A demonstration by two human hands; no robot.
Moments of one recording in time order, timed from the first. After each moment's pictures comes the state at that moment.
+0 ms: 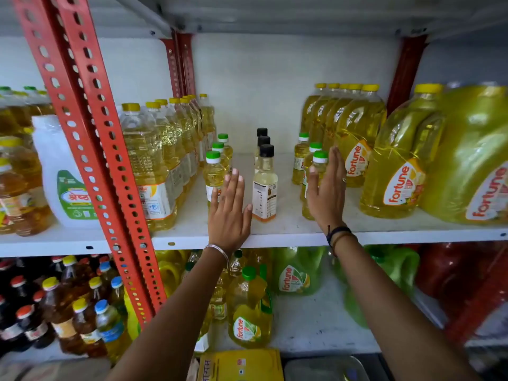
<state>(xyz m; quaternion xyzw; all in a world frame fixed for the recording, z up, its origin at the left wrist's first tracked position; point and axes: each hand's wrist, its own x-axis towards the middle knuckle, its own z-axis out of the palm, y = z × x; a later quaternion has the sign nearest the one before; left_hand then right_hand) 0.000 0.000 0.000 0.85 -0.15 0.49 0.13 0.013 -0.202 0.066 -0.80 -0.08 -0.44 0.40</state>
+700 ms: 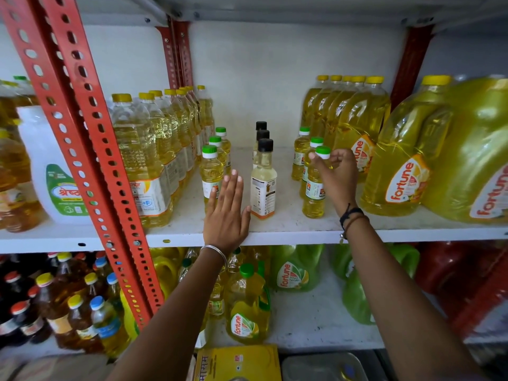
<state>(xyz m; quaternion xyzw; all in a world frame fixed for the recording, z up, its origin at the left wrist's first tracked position) 0.004 0.003 -0.008 0.89 -0.11 0.43 0.09 0.037 -0.227 0.086 -0.75 -0.01 -0.36 0.55</state>
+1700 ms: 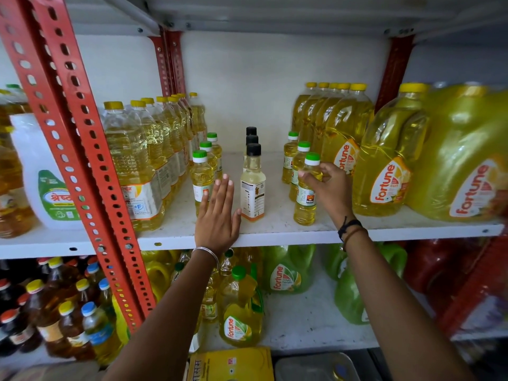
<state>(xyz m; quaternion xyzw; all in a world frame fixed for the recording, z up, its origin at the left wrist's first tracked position) 0.002 0.000 -0.007 0.90 -0.11 0.41 0.08 0.006 -0.241 0.082 -0.78 -0.07 -0.31 0.54</state>
